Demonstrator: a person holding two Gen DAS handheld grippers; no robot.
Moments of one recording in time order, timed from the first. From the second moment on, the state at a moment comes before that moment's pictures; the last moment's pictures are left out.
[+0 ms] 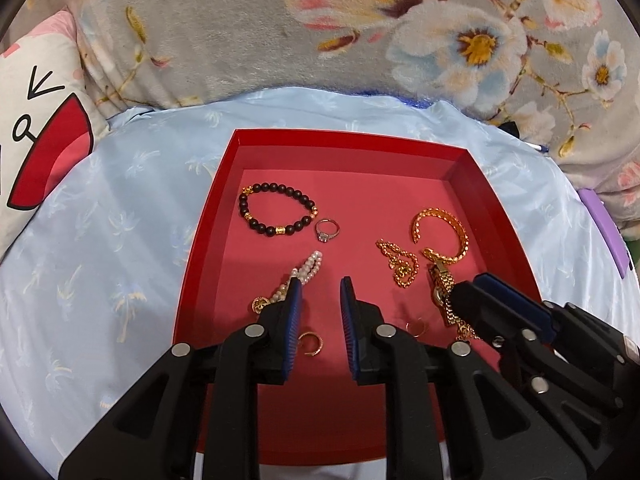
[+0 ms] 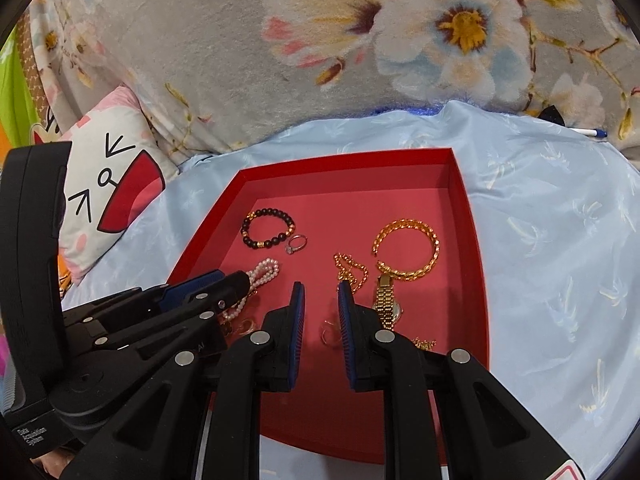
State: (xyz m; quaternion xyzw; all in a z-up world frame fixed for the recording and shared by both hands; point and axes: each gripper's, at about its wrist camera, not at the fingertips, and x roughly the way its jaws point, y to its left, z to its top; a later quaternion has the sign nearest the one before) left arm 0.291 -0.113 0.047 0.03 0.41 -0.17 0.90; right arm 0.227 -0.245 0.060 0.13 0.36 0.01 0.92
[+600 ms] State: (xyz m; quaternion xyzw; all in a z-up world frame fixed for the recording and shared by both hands) left arm 0.155 -0.053 0.049 0.01 0.34 -0.06 0.94; right arm 0.086 -0.236 0.068 0.10 0.31 -0.07 0.94
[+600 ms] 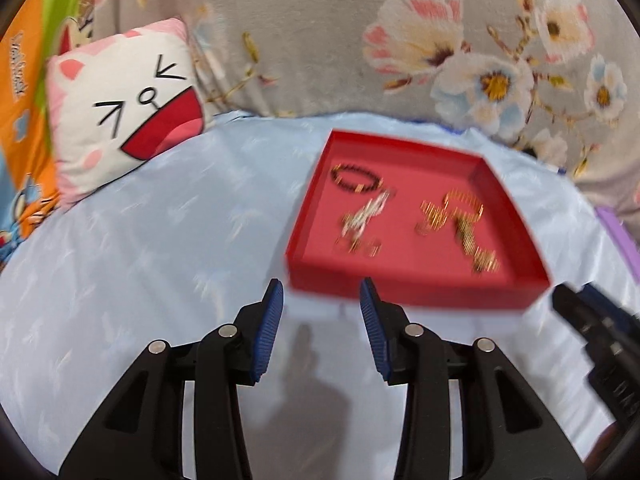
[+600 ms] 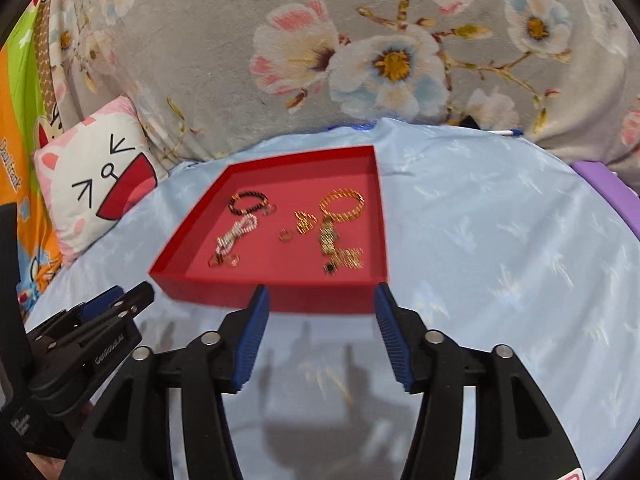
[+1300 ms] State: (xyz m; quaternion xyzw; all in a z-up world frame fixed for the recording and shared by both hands) left arm 0.119 -0.046 0.026 0.05 0.31 -0.04 0.95; right arm 0.050 -0.211 0.036 0.06 0.31 -0.12 0.94
